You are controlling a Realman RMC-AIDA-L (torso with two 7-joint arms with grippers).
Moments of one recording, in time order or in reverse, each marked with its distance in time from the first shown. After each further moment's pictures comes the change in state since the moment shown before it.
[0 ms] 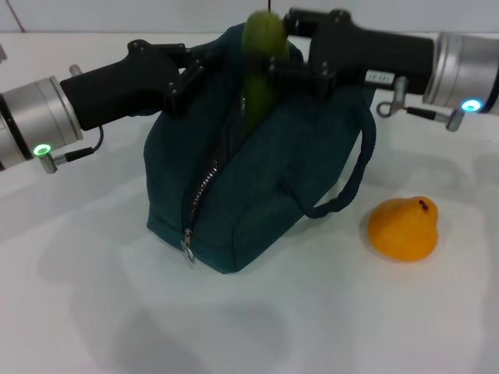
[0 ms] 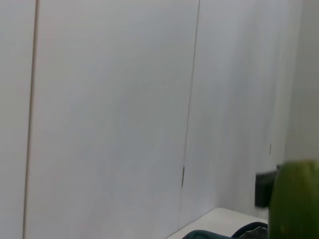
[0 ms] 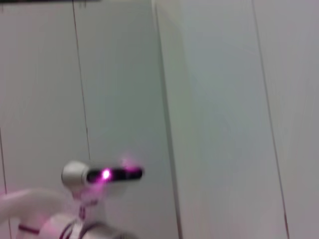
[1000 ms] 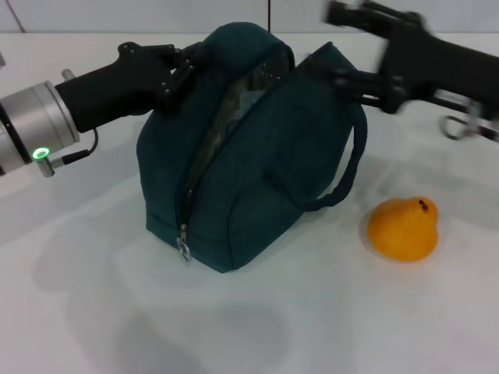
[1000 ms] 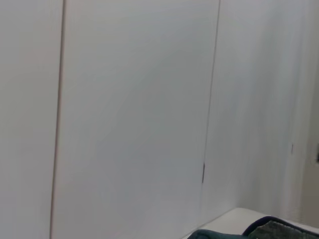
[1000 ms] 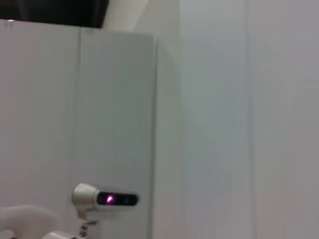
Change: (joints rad) left arm 0.006 0.000 -0.008 -0.040 -0.029 -0.040 0.044; right arm -0.218 -0.010 0.004 -0.146 0.100 -0.103 -0.130
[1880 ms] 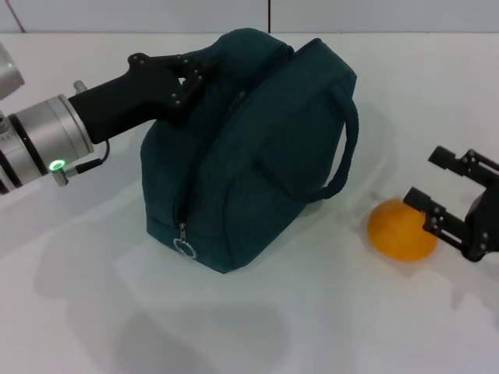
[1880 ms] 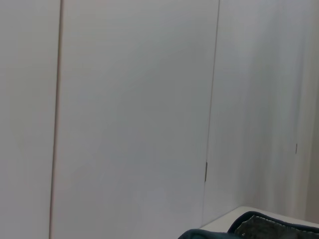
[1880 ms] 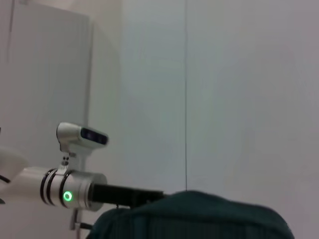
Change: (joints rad) left arm -0.027 -0.001 0.003 -0.119 -0.048 -0.014 0.128; right arm -0.247 -0.006 0.108 0.404 0.002 -0.203 -0.522
